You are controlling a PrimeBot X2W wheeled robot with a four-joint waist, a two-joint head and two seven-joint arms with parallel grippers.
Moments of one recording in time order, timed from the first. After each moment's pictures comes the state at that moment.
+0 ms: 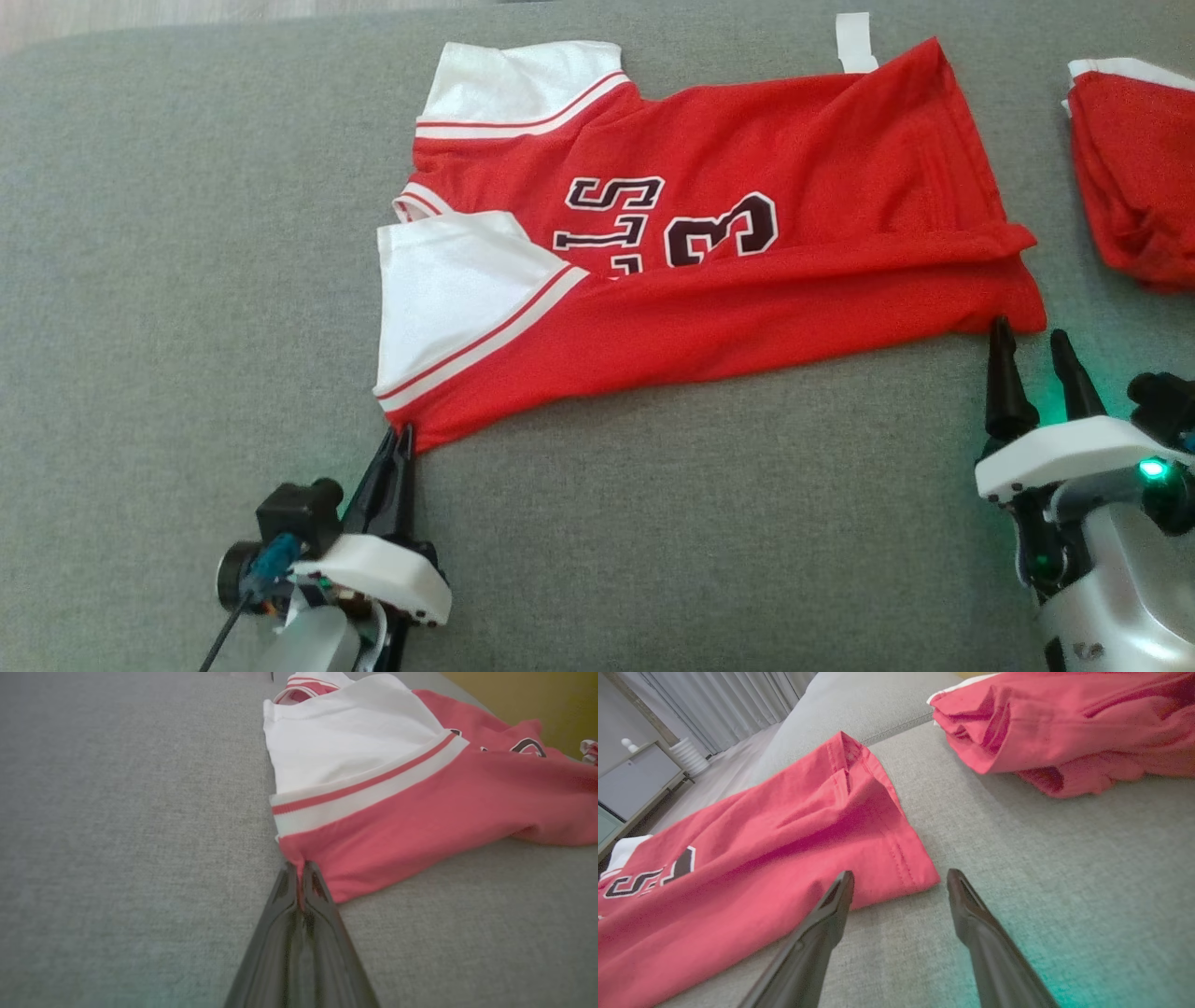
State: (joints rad) left arm -0.23 0.16 -0.45 0.57 -0.52 0.03 -0.22; right arm -0.30 -0.16 -0.01 0.62 0.48 0.13 -0.18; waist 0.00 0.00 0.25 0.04
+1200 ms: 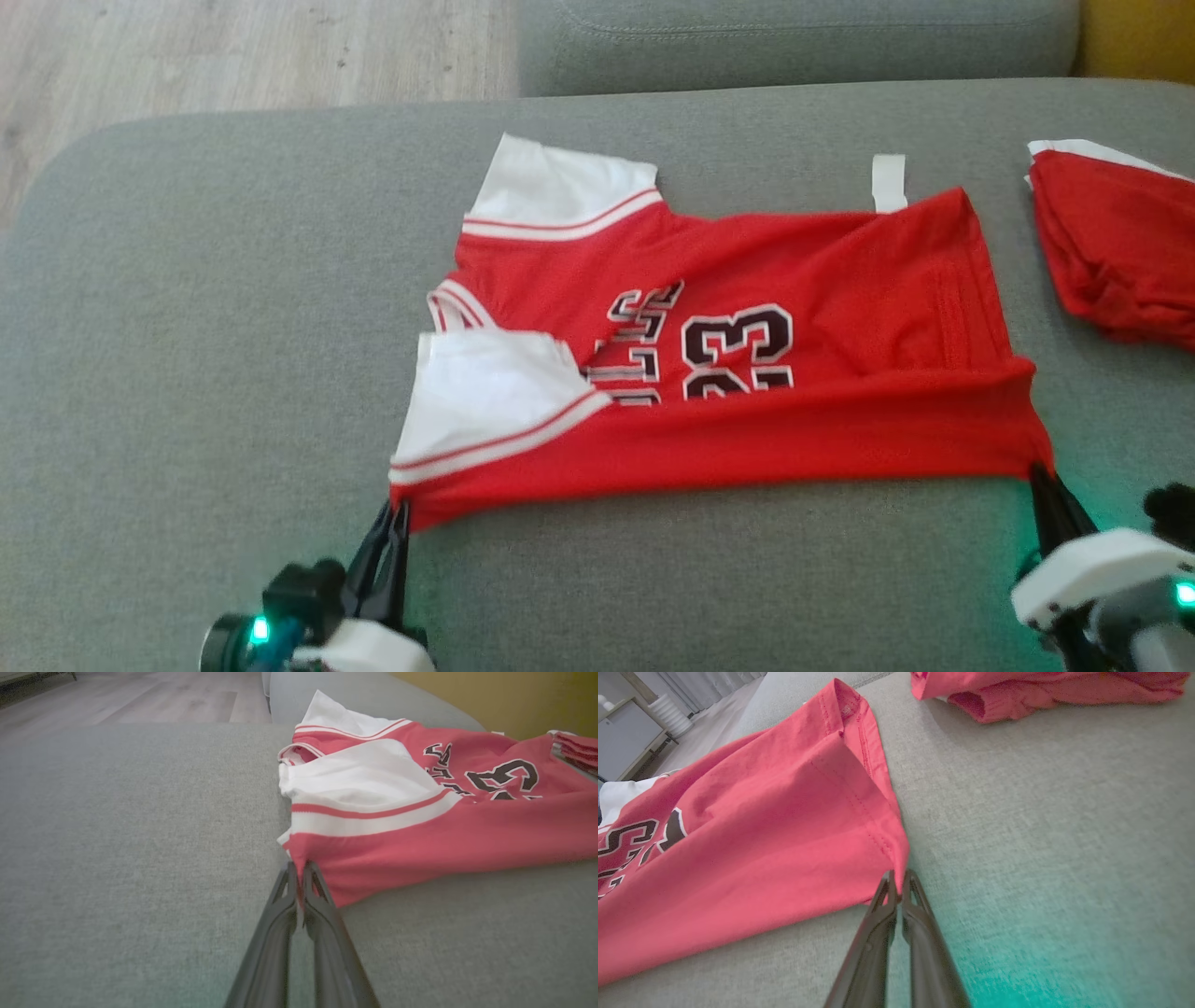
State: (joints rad) left arm -0.08 0.23 -0.48 0.44 -0.45 0.08 -0.22; right arm -0.08 -0.21 -0.03 0.57 0.52 0.13 -0.03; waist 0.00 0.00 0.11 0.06
